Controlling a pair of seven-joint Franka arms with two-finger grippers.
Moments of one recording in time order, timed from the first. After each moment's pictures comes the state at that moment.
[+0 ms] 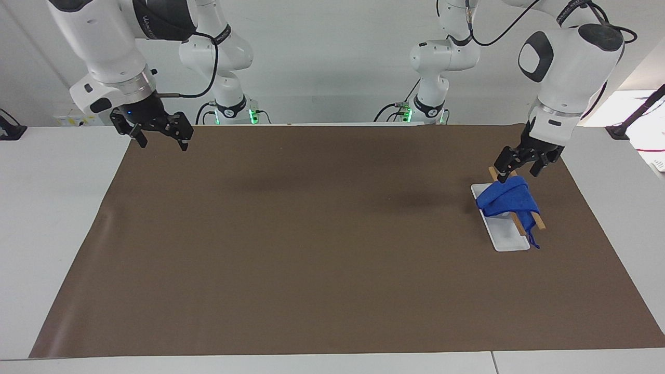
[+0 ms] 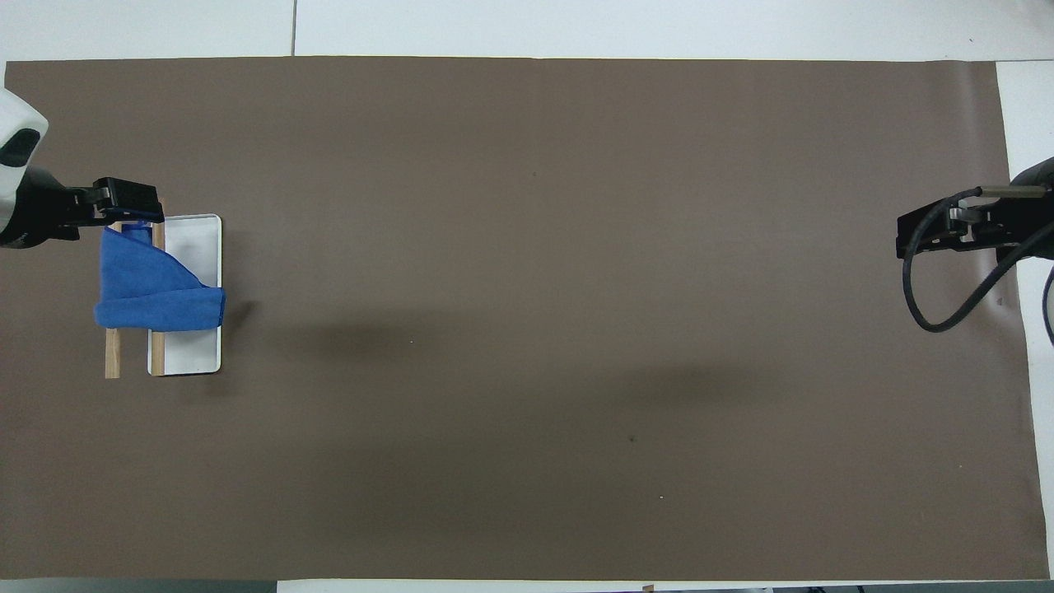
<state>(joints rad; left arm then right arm) -0.01 -0.03 -0.05 -1.78 -0.01 1.88 -0.15 0.00 -0.01 0.03 -1.60 -0.04 1.55 0.13</state>
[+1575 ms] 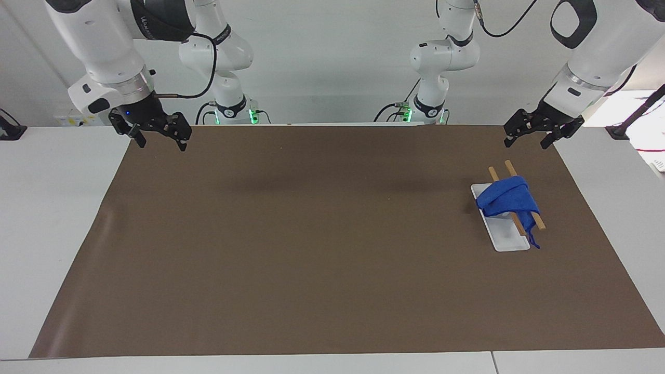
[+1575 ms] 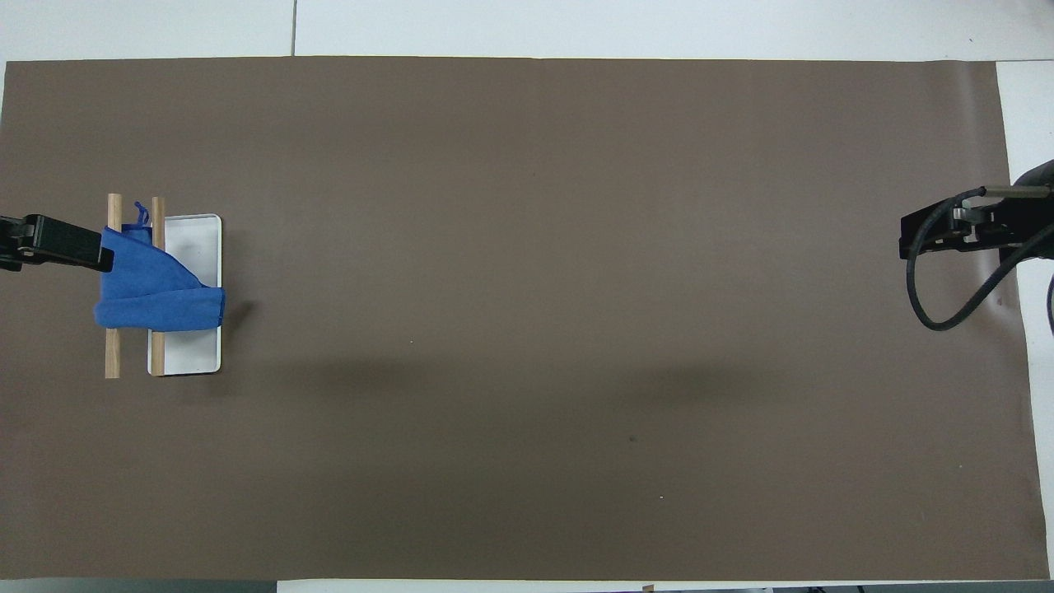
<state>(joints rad) 0.03 -0.02 -0.04 -1.61 -0.05 1.55 0.10 -0.01 -0.01 0.03 -1.61 -0.04 1.54 0.13</state>
